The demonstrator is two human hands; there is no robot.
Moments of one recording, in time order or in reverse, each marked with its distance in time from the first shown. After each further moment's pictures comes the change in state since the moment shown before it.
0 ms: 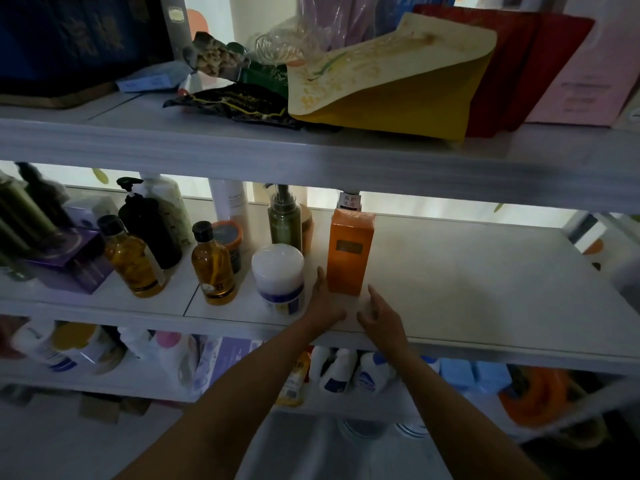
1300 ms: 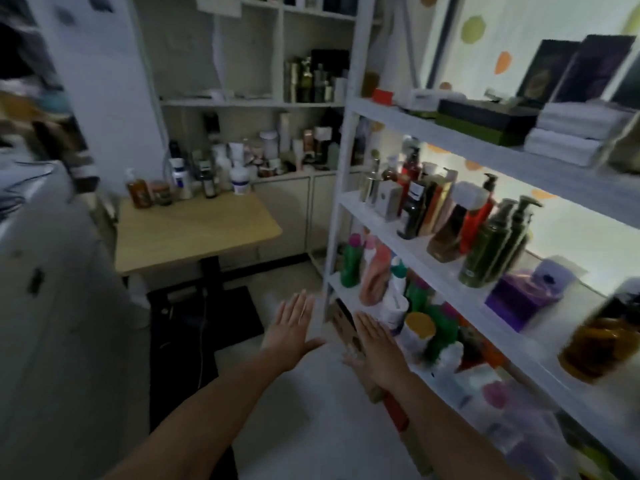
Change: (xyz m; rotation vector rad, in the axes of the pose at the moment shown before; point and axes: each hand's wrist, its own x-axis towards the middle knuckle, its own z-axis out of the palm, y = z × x) left_hand -0.505 -0.373 -0.433 0.749 0.550 -0.590; right_hand -0.262 -0.434 0.441 -0.561 -0.733 -1.155
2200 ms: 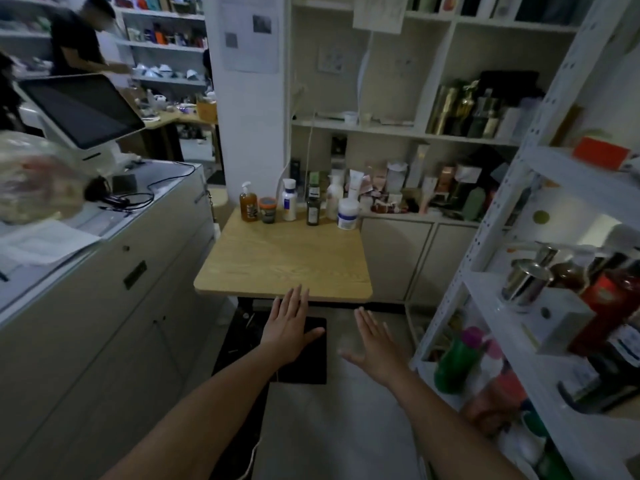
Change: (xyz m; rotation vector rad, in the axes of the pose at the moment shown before) left_hand 0.182 -0.197 -0.038 -0.024 0.013 -0.637; right_hand 0.364 -0.053 -0.032 0.010 -0.150 -0.446
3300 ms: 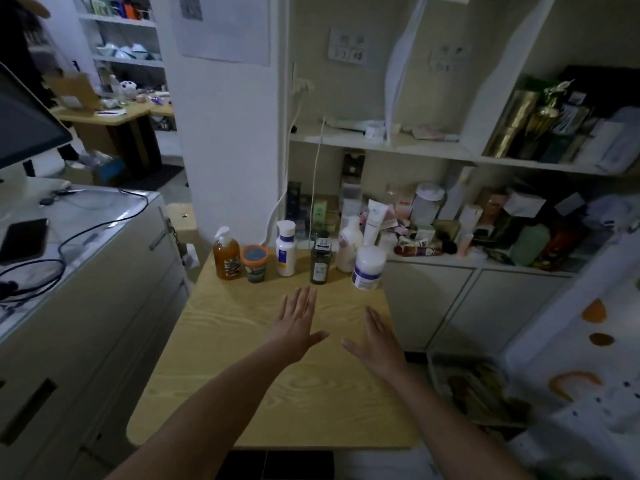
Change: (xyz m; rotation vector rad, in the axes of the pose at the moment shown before) left_hand 0.398 -0.128 -0.019 -0.030 0.010 0.074; right_hand 0.412 0.039 -0.053 0.204 0.031 0.184
